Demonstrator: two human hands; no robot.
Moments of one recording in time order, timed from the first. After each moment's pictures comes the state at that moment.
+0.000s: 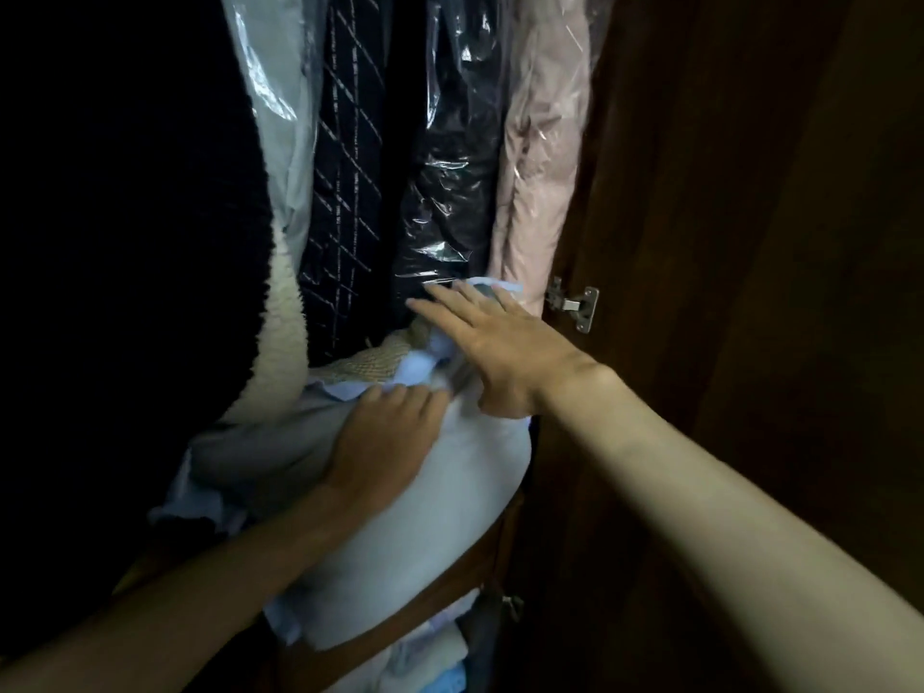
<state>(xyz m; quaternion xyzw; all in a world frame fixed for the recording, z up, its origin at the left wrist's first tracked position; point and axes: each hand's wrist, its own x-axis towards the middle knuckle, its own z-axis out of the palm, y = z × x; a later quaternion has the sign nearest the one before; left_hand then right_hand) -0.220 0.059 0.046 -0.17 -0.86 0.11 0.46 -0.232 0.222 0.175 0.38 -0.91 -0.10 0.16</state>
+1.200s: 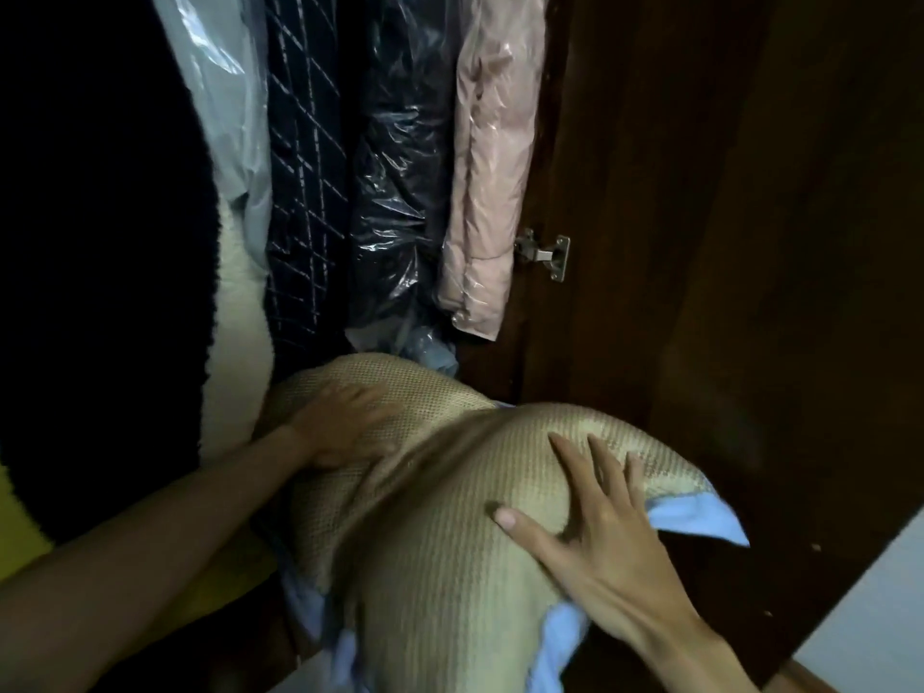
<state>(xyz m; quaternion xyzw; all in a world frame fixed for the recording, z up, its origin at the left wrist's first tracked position) -0.292 -0.017 -0.016 -0.23 -0.96 0.13 0.01 -0.097 0.307 0.004 0.01 -0.94 0.33 0.08</state>
